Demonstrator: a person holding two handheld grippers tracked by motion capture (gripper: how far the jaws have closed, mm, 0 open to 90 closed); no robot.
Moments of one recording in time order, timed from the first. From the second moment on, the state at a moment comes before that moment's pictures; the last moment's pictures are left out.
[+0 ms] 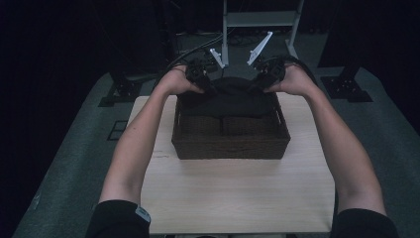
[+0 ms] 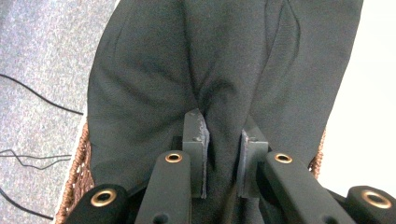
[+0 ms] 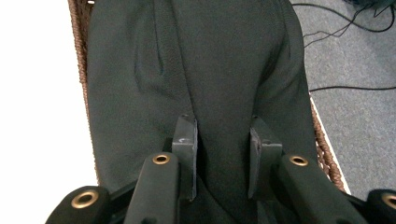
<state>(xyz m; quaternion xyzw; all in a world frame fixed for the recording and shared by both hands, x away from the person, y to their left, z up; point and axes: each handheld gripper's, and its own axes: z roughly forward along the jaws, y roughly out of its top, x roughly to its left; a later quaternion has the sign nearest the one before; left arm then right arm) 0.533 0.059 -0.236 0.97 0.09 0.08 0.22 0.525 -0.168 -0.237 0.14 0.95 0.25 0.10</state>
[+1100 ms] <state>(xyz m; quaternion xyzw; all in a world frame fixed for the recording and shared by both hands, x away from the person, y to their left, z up) 0.537 0.056 -0.280 0.97 0.10 0.07 0.20 0.529 -0.163 -0.276 0.14 0.96 0.24 0.09</state>
